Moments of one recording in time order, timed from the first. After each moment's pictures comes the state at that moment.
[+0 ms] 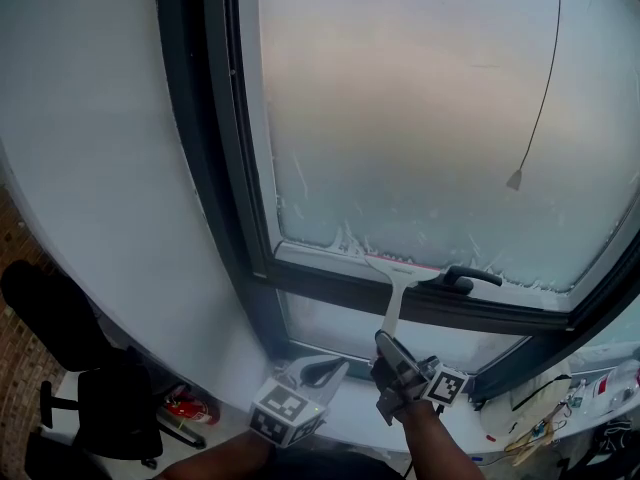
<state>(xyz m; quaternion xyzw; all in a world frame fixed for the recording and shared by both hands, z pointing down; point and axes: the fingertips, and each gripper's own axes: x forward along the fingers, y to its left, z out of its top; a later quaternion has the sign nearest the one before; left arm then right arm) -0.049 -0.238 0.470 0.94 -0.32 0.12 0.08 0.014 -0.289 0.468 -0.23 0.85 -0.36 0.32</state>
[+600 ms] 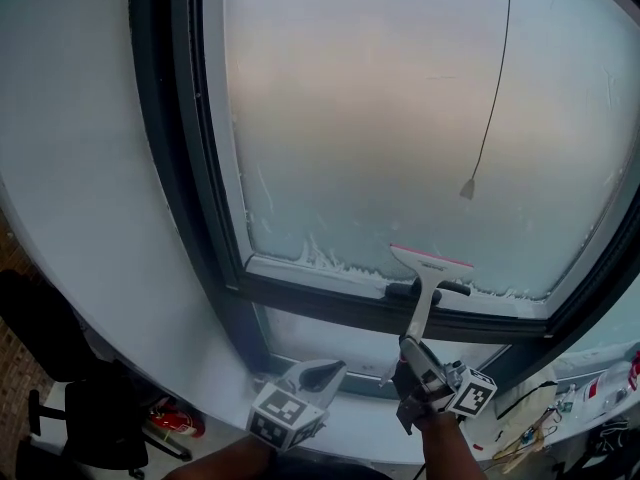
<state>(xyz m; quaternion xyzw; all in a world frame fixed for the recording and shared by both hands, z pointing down) 0.007 -0.240 0.454 0.94 -0.31 0.09 0.07 0.098 -0.251 0.380 -0.22 0.87 -0.28 0.34</state>
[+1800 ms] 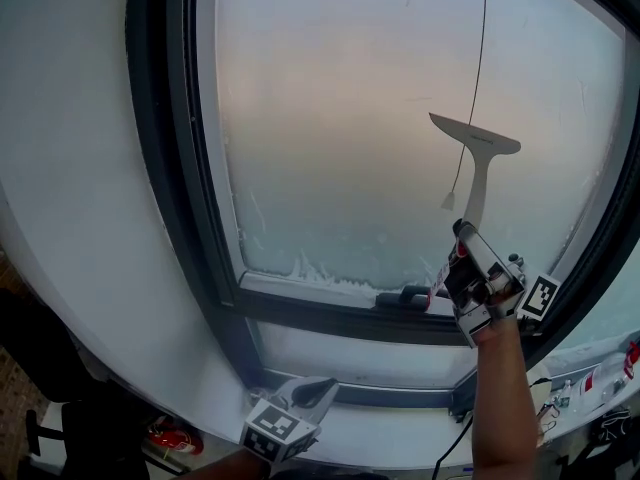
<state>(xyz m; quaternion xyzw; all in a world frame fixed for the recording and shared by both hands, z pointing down) -0.003 -0.216 0.450 0.95 -0.29 0.10 0.06 0.152 -0.285 0.162 -0.15 0.93 -0.11 0.33</state>
